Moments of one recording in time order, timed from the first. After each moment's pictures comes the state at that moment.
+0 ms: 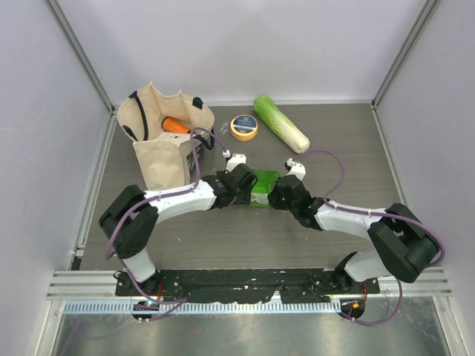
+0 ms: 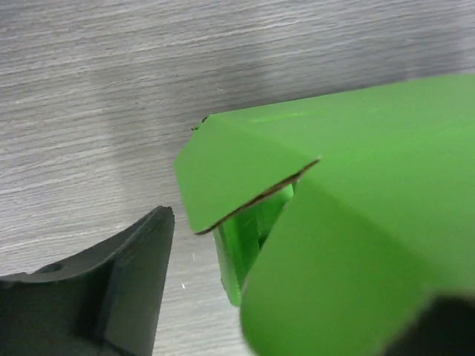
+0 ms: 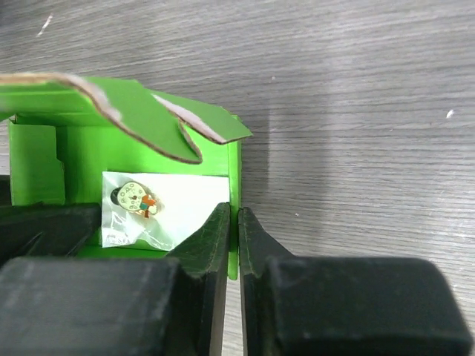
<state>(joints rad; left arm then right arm) -0.89 1.73 1.10 -0.37 -0.42 -0.65 0.70 1.41 0.55 0.19 0.25 0.72</state>
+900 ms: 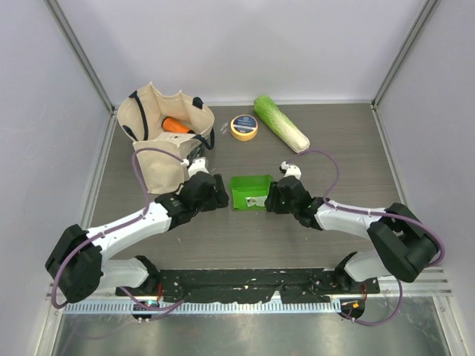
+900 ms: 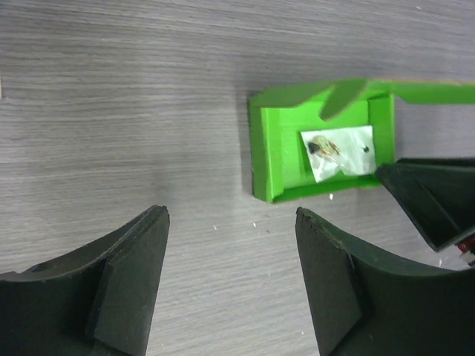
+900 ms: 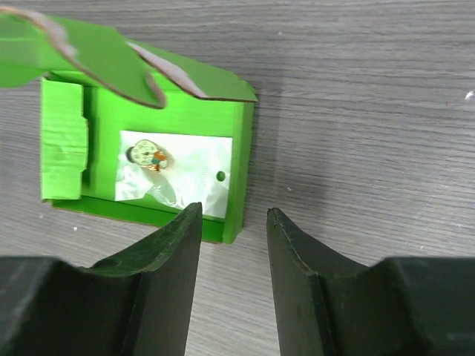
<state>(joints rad) -0.79 1.21 0.71 -0.25 -0.30 -0.78 0.70 1.38 0.55 0.11 0.16 0.60</state>
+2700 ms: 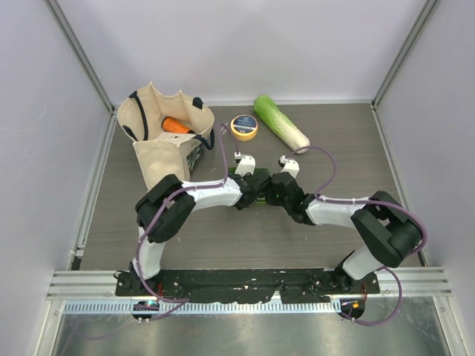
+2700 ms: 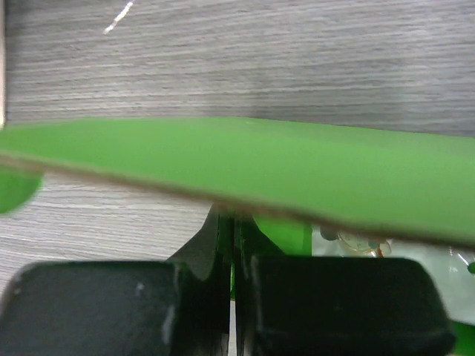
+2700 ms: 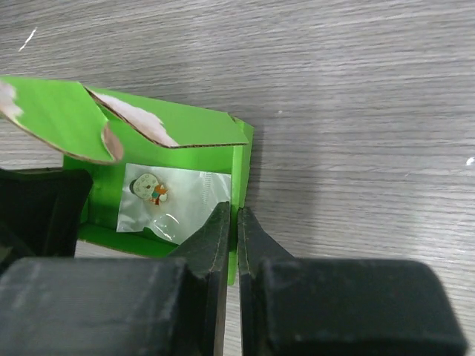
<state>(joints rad) -0.94 1.99 1.29 -0.51 -0.70 -0.76 0.70 1.53 0.61 0.25 0.28 0.65</state>
